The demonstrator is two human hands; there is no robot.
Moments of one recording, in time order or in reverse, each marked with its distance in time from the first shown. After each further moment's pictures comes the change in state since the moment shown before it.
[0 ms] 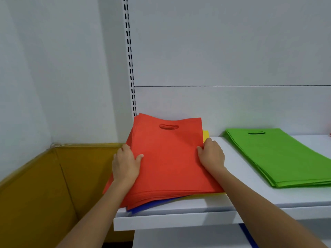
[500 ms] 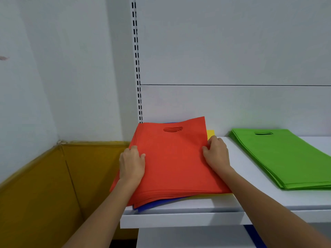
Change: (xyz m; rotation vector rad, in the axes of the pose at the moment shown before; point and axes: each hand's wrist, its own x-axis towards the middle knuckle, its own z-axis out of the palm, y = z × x) left_hand -0.003 0.000 -0.003 0.075 -0.032 0.022; right_hand 0.001 0.001 0.002 0.145 0.054 -0.107
